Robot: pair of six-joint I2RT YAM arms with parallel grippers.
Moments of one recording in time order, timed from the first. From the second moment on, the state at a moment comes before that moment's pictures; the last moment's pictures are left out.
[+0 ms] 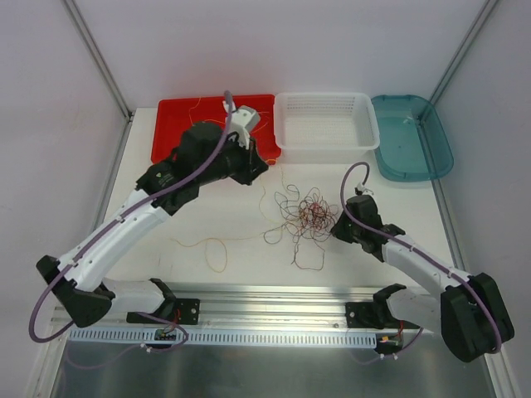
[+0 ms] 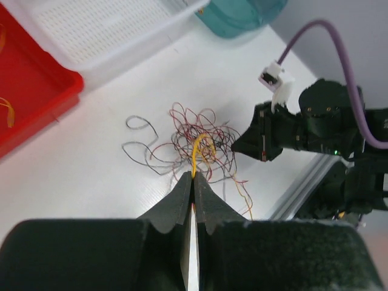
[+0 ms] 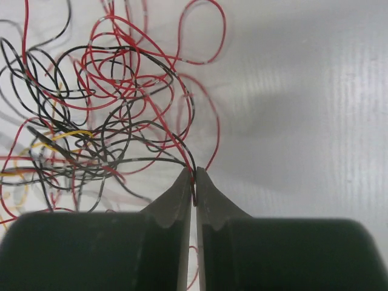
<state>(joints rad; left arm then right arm) -0.76 1.28 1.42 -0.53 0.13 -0.24 0.47 1.10 0.48 -0.23 0.09 0.72</state>
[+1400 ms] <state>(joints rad) -0.22 1.74 2.12 -0.67 -0.13 -0.22 0.23 0.73 0.68 -0.77 -0.10 0.47</state>
